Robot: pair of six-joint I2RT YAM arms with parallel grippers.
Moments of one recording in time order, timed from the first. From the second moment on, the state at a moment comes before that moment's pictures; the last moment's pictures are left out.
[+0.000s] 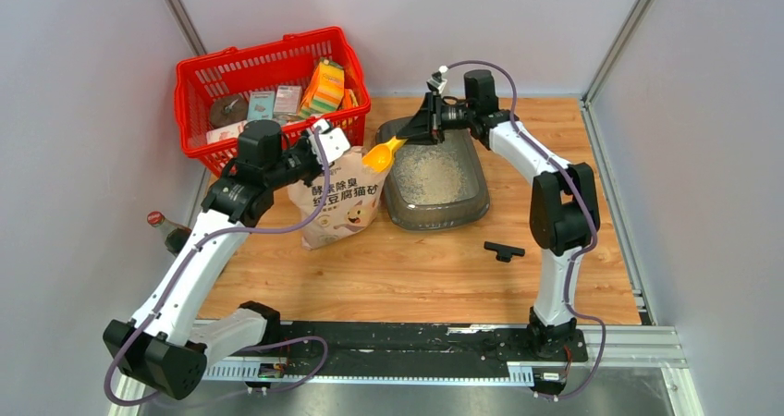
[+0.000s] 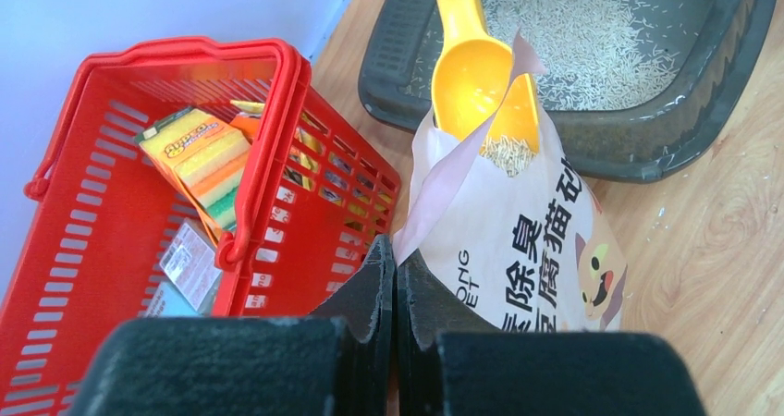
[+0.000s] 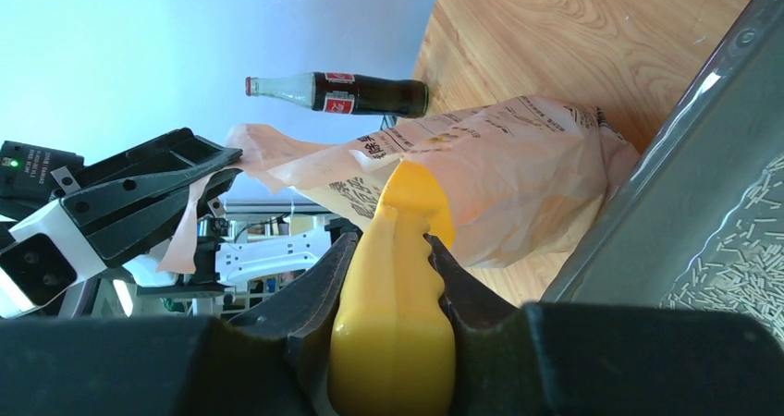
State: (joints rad) left arm -0.36 1.06 1.13 -0.44 0.39 0.68; right arm 0.31 2.01 1.66 -0.10 -1.12 0.86
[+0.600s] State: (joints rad) left arm -0.36 1.10 1.15 -0.46 0.39 0.71; right arm 0.19 1.98 1.62 -0.02 -1.15 0.95
